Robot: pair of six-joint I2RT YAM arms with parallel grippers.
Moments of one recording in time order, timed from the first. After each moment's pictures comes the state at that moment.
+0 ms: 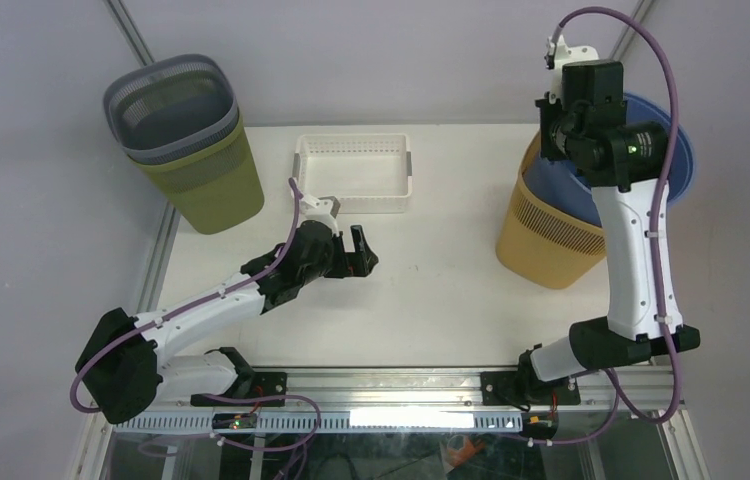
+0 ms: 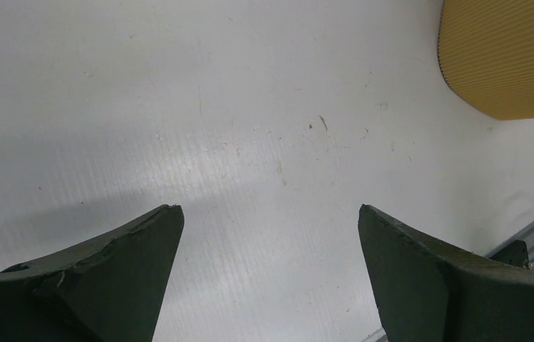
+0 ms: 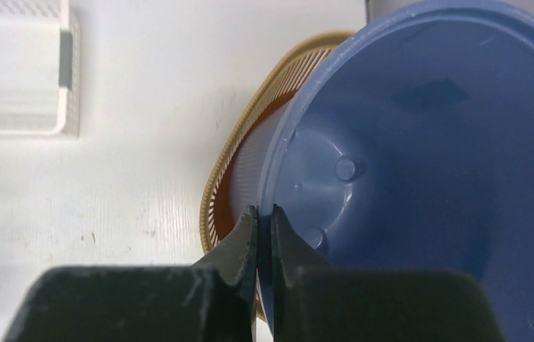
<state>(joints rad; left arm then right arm) -0.79 1.17 0.69 -0.09 -0.13 -0.68 0.23 1.45 2.07 -1.28 0.32 -0.03</state>
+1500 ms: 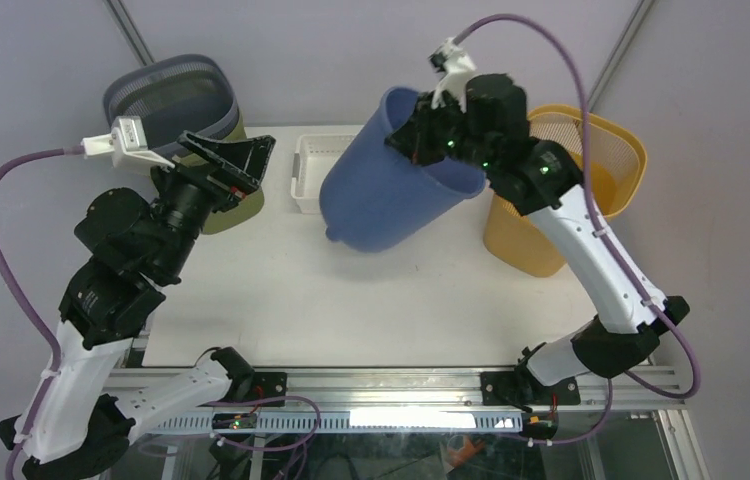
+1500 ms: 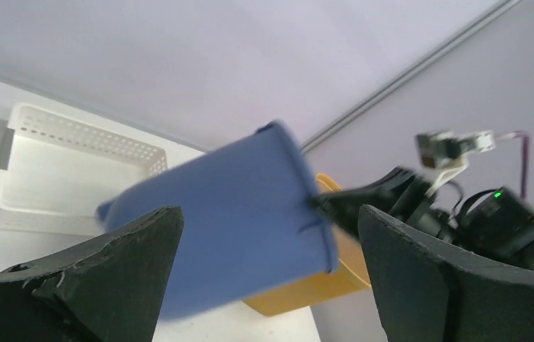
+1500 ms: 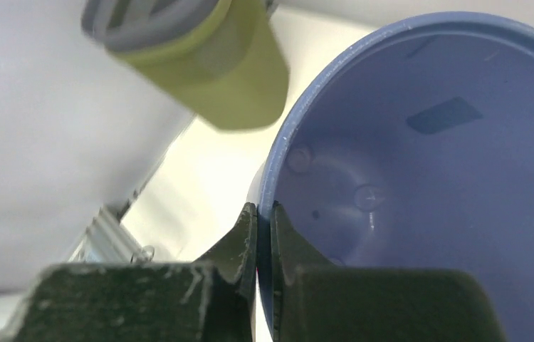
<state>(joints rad) -0.72 0.85 1.48 -0.53 -0.40 -0.77 0.65 1.45 1.95 -0.71 -0.11 0.36</state>
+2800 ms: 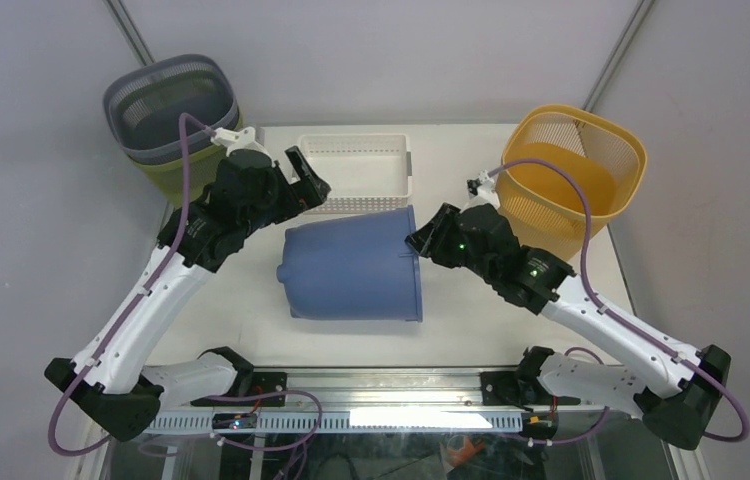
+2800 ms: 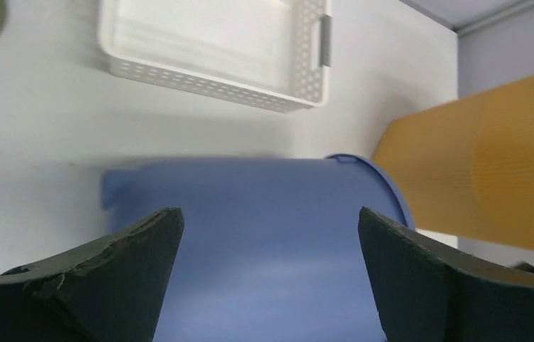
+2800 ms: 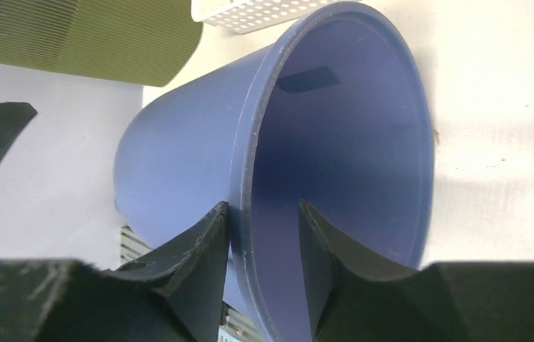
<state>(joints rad) -0.61 1.11 1.35 -0.75 -0.24 -0.78 0.85 0.97 0.91 -0.44 0.22 0.97</state>
